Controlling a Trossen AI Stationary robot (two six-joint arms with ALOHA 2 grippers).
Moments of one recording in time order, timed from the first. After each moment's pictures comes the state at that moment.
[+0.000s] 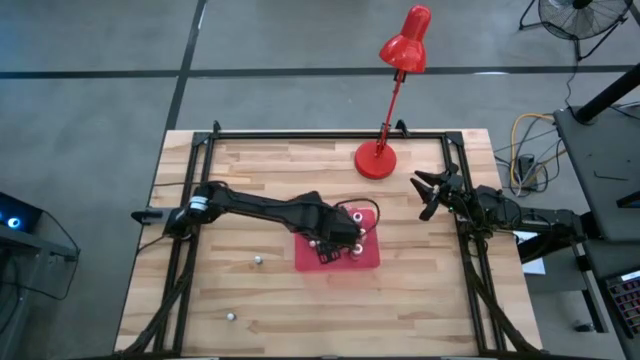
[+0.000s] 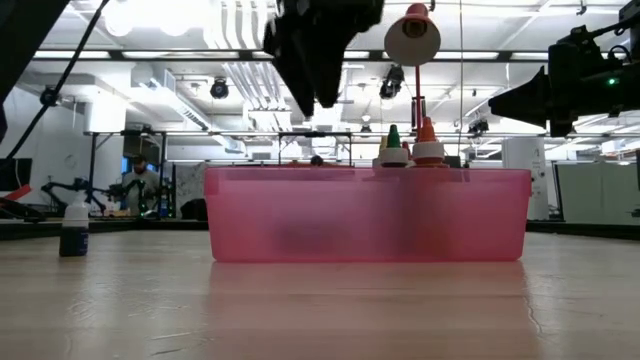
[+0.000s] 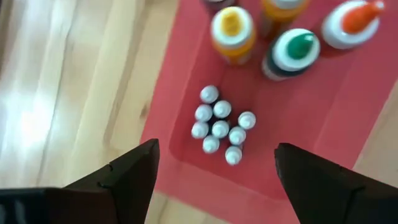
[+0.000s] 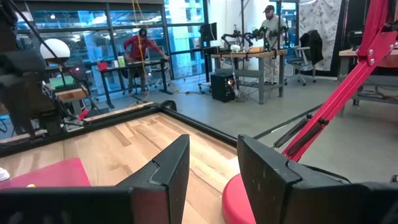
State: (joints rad) left arm -0.18 2.12 2.13 -1.39 -0.31 -0.51; right arm -0.10 0.02 0.01 0.07 0.50 0.10
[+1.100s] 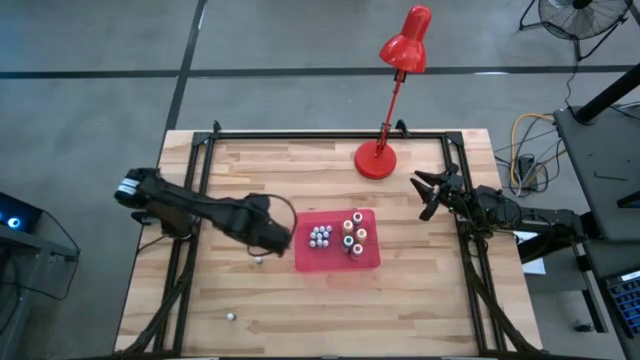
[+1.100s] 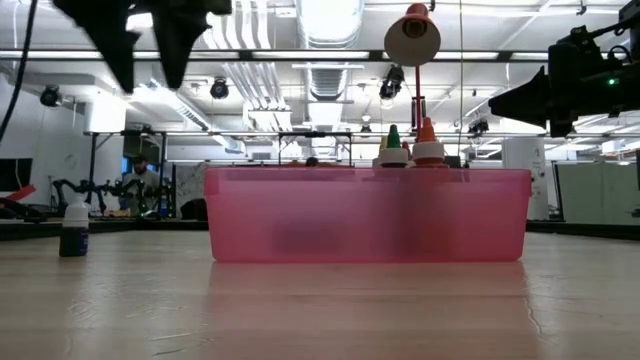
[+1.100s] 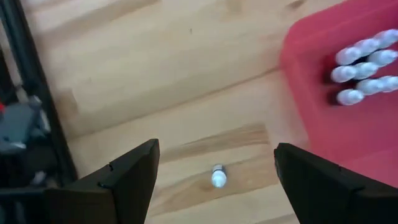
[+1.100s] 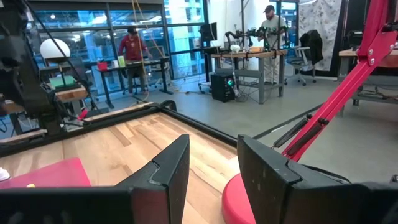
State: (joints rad) left arm -0.30 1.58 1.48 -1.49 -0.30 -1.56; right arm -0.10 0.02 0.01 0.07 0.50 0.10
